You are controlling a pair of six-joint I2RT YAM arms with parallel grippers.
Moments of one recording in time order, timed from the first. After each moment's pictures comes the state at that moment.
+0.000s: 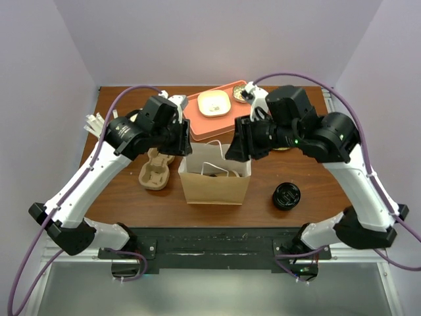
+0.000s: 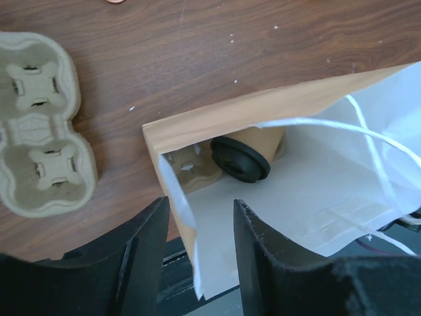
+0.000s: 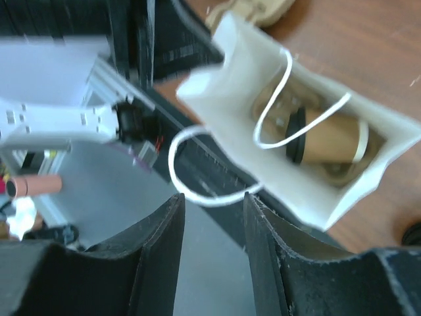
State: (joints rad) left arm -0.68 1.35 1.65 -1.14 -0.02 -0.49; right arm 0.85 1.43 2.12 -1.34 -0.15 0.50
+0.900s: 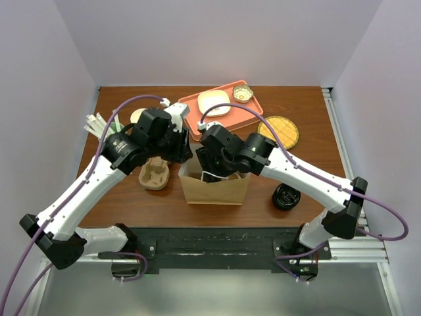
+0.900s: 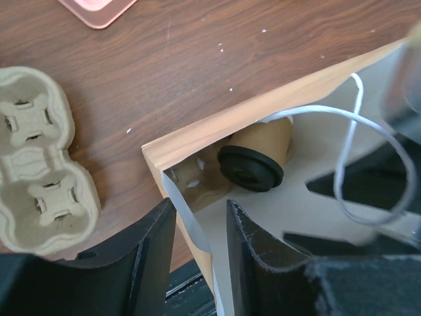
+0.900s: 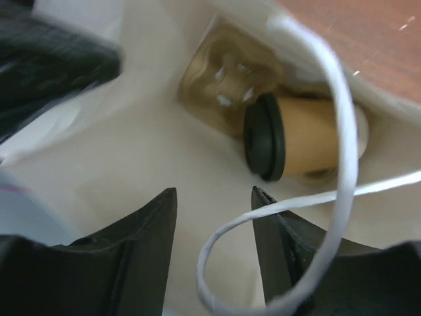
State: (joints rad) left arm -0.68 1.23 1.43 -0.93 0.02 -0.37; right arm 1.04 1.56 1.67 -1.08 0.17 0.57
